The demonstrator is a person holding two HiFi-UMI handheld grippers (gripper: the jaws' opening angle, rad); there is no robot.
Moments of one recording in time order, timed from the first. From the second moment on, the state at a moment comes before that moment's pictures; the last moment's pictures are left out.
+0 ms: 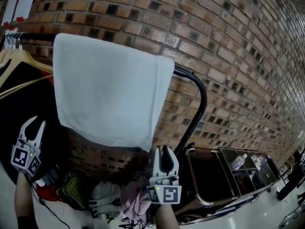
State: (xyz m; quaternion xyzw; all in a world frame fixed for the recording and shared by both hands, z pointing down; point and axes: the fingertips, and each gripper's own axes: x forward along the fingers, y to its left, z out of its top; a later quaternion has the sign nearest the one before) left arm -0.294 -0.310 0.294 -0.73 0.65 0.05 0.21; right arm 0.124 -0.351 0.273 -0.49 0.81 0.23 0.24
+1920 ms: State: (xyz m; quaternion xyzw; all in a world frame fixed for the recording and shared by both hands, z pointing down) left arm -0.284 -0.414 0.074 -0.81 0.51 0.09 0.29; right arm 0.016 -0.413 0.002 -0.65 0.63 0.44 -0.02
